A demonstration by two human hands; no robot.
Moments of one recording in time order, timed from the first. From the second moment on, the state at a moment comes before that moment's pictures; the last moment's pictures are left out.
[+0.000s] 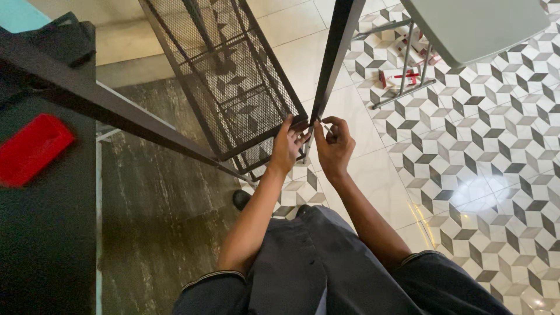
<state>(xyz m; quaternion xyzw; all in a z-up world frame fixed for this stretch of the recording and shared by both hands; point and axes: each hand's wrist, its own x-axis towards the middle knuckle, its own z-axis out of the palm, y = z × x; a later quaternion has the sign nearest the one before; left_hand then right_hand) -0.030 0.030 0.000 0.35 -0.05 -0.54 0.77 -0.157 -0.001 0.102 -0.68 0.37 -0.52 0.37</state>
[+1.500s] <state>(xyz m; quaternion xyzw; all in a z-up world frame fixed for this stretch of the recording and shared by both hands) -0.084 0.080 0.031 0.45 -0.12 -0.45 0.76 -0.195 0.020 0.082 -0.68 0.36 -0.39 0.51</state>
